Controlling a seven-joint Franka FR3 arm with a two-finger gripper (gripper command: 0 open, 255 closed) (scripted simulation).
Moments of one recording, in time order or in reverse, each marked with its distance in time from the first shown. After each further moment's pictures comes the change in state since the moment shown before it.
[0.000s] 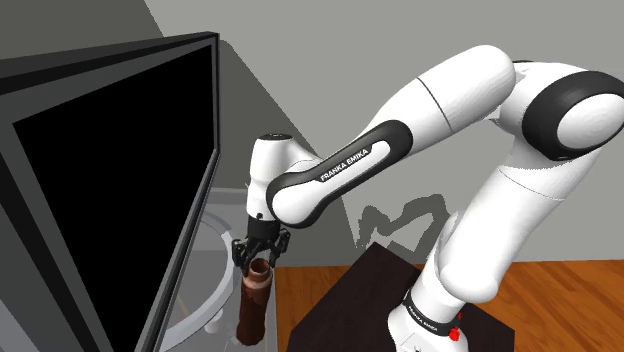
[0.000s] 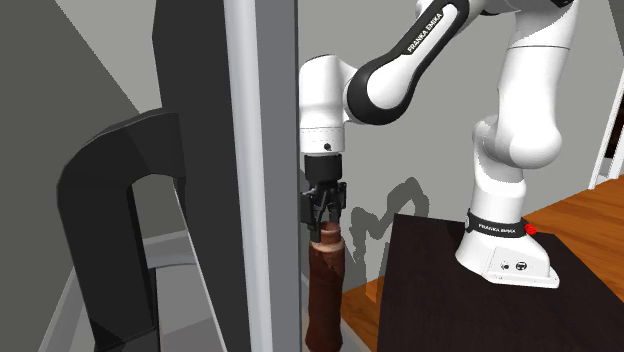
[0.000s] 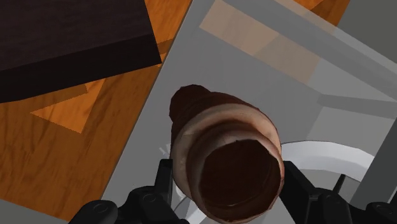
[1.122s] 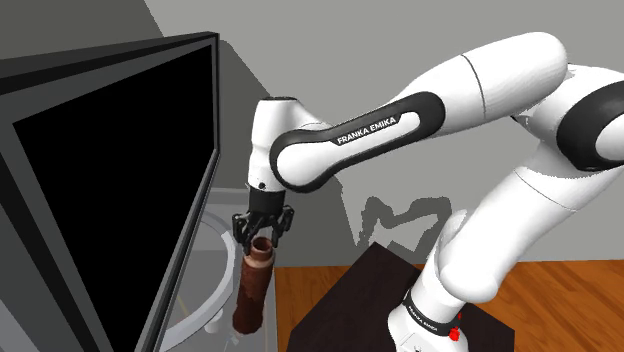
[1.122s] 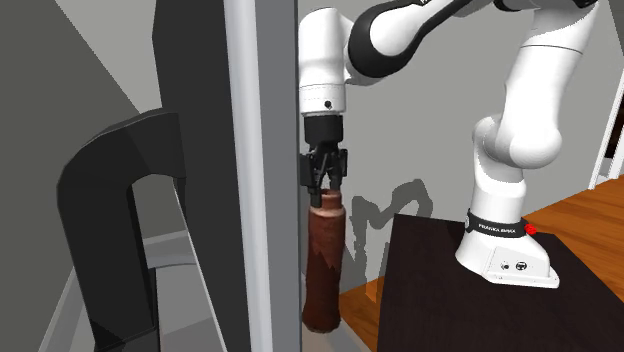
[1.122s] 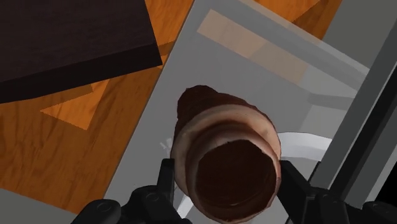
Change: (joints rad) arm 0.000 -0.135 -0.023 0.085 0.017 -0.218 0.000
